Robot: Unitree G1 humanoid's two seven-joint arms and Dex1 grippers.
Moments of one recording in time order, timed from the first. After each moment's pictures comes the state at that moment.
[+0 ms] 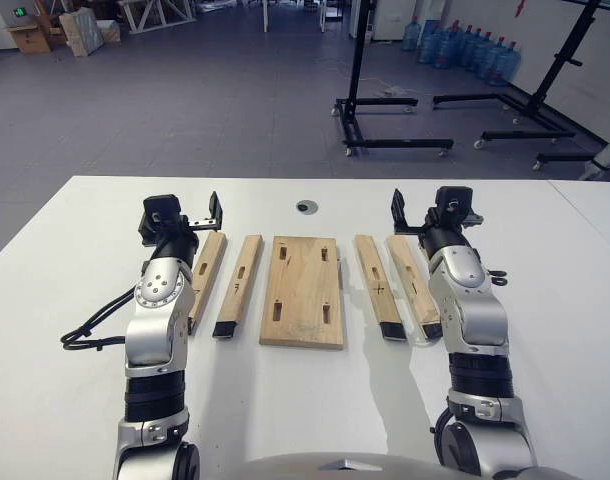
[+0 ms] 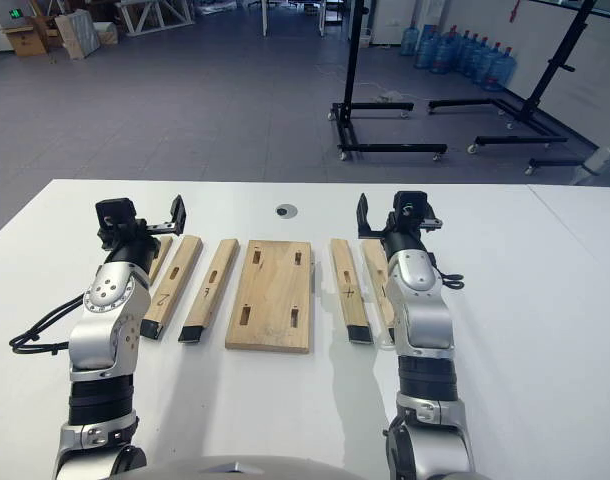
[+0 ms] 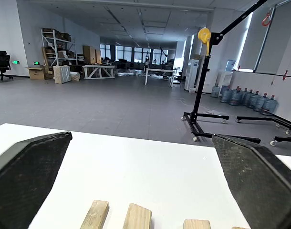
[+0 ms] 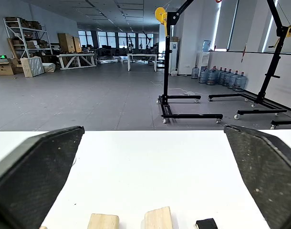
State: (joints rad) left arm -0.24 0.08 0.17 -0.23 -0.11 0.40 0.02; right arm -0.34 -0.14 -0.16 -0.09 0.10 0.38 0.00
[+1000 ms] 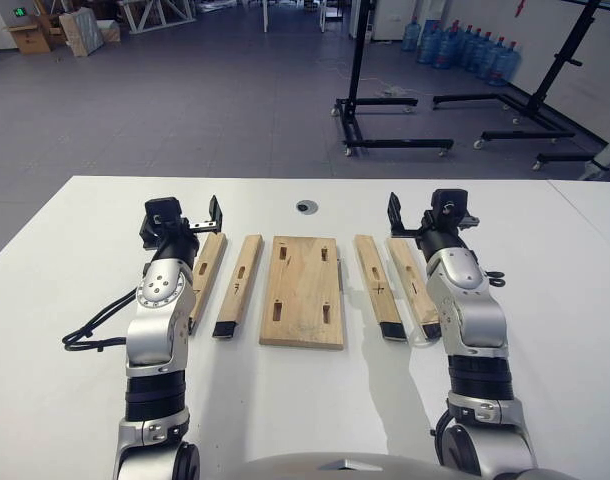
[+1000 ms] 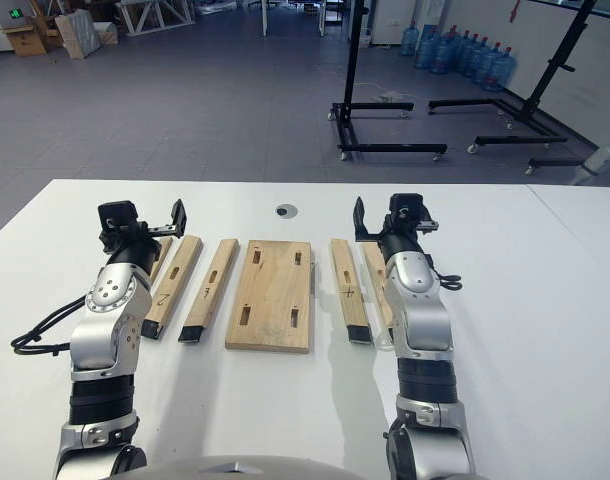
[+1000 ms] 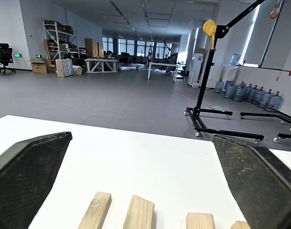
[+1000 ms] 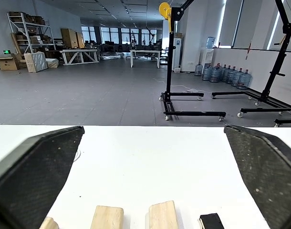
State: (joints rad) left arm -0.24 0.08 0.17 -0.22 -0.11 0.41 0.04; right arm -0.33 -0.14 -0.14 -0.10 0.10 0.39 0.00
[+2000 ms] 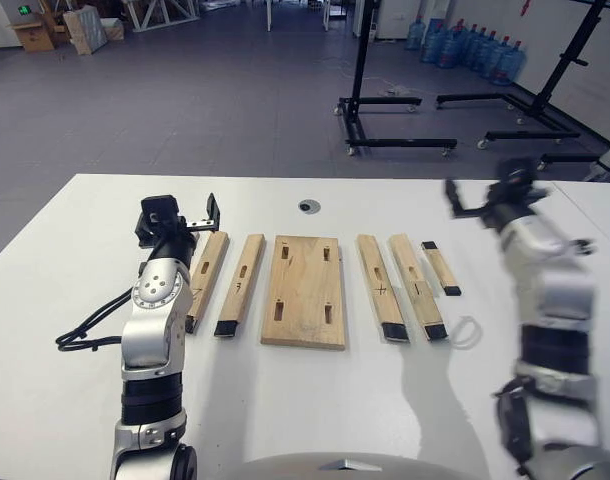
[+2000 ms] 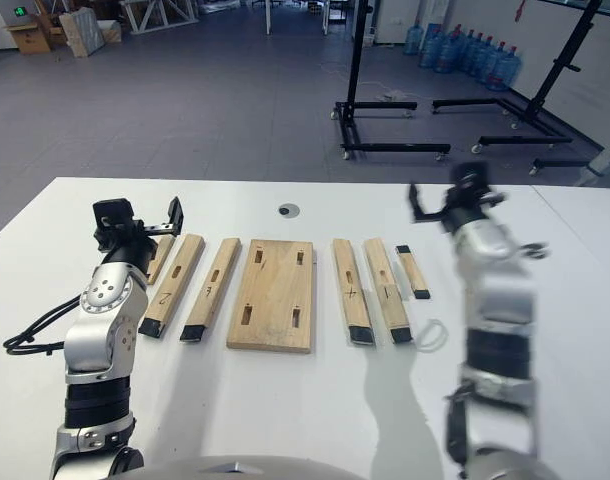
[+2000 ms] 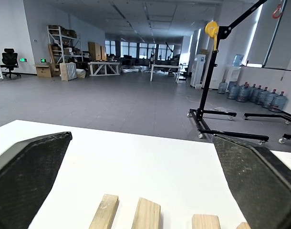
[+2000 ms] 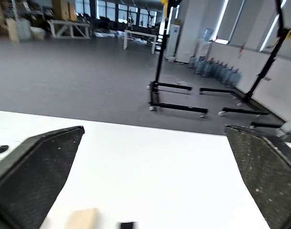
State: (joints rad) left arm -0.18 0.11 0.19 -0.33 -0.11 0.46 0.04; right arm -0.48 -0.68 -0.33 0.02 0.20 0.70 0.35
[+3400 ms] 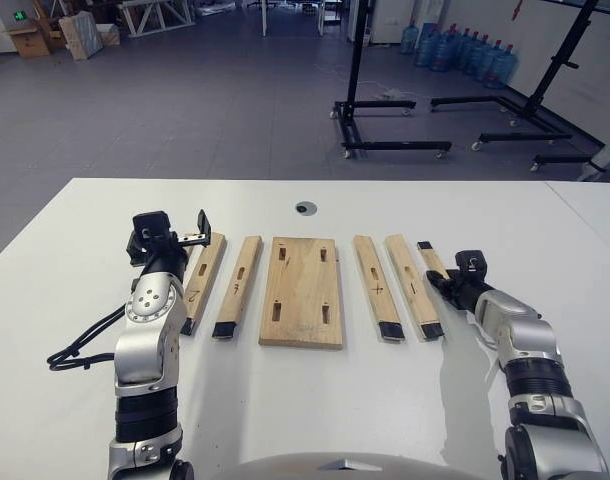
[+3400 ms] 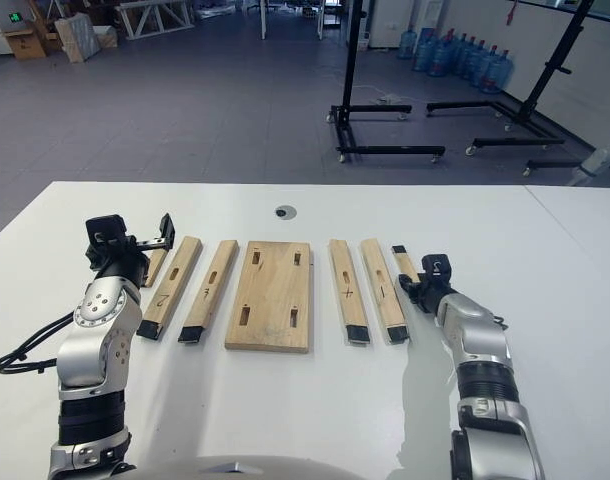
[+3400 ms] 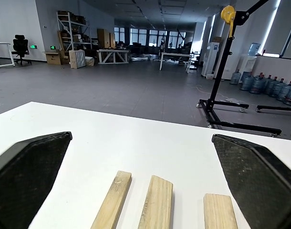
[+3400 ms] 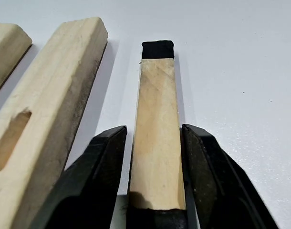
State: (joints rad) left arm -0.16 0.09 0.19 -0.31 -0.10 0.48 0.08; right arm -0.29 -0.44 -0.20 0.44 0.20 0.48 0.37
